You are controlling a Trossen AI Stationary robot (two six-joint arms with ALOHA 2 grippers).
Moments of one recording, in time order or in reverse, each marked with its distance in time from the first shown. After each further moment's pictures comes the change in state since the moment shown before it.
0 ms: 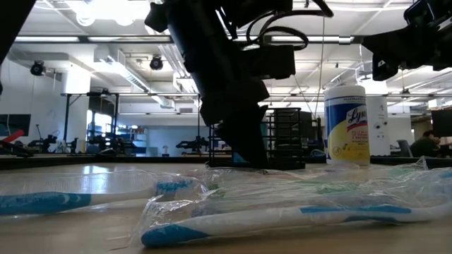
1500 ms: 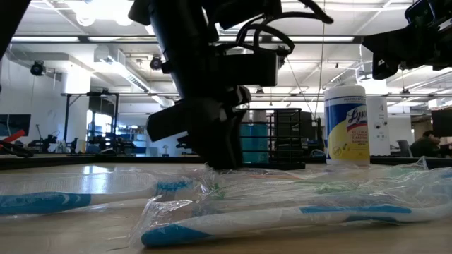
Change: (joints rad) left arm -0.035 -0.001 -0.022 -0.118 -0.017 0.196; right arm 0.000 -0.002 0.000 0.001 0.000 -0.027
